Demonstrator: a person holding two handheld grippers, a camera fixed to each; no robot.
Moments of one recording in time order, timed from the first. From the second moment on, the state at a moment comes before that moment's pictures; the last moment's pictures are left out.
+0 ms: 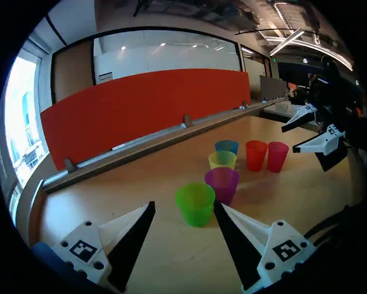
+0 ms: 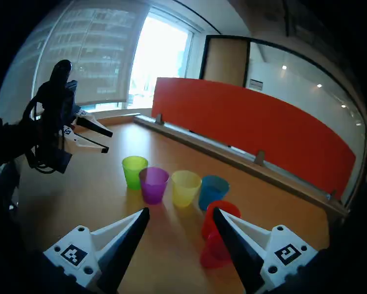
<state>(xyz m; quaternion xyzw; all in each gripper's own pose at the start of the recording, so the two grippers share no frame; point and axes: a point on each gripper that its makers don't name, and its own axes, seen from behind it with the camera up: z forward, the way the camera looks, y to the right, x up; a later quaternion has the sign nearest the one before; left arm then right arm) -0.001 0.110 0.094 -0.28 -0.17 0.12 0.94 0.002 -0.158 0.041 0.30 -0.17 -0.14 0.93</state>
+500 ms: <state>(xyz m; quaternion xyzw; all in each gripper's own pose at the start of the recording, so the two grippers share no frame) -0.035 0.130 0.109 -0.31 -0.22 0.14 0.92 -0.002 -0.160 0.057 0.31 -0.17 -0.15 0.92</state>
